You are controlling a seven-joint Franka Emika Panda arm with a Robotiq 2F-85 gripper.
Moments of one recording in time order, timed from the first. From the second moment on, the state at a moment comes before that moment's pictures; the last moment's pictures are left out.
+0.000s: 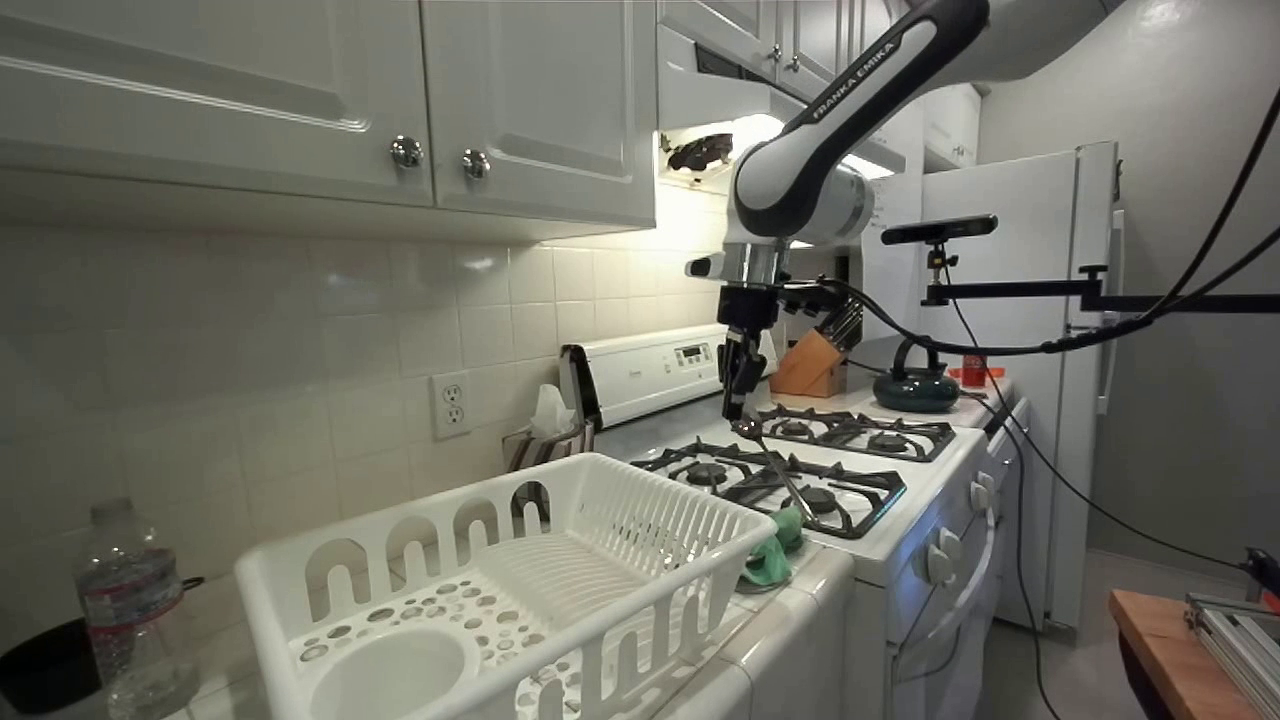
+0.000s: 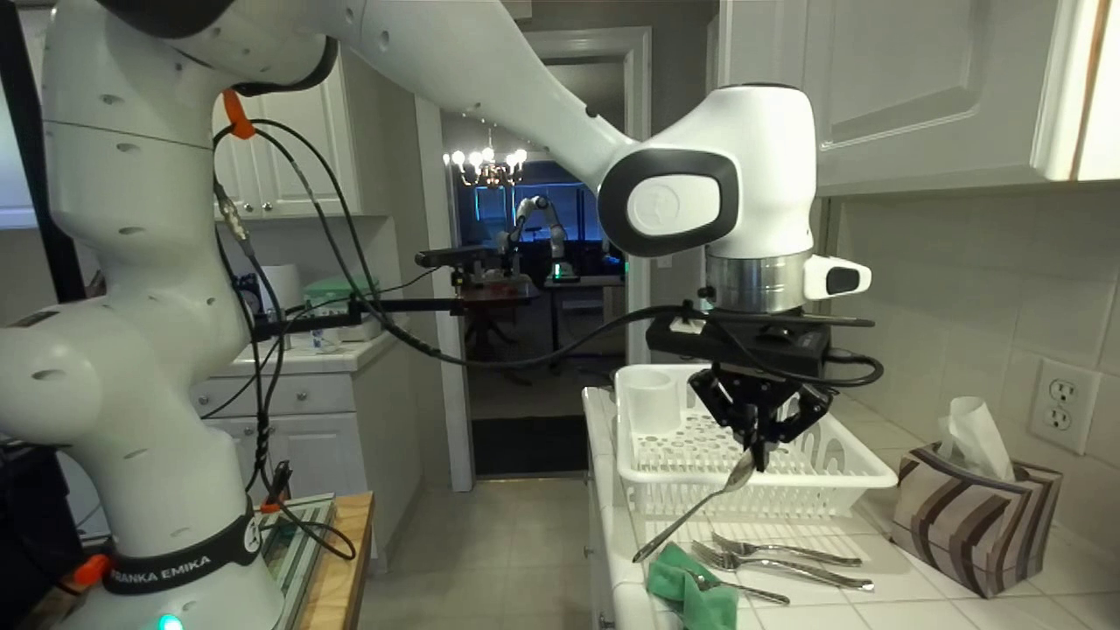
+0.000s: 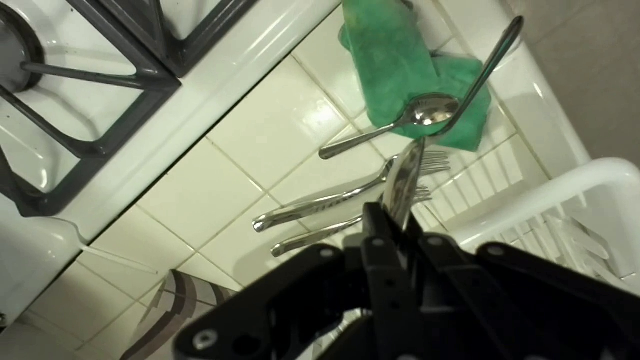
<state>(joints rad) -0.16 0.18 -0.13 -2.05 0.14 2.34 -0.97</state>
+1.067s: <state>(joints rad) -0.18 0.35 -0.13 -1.97 0.12 2.45 -0.78</state>
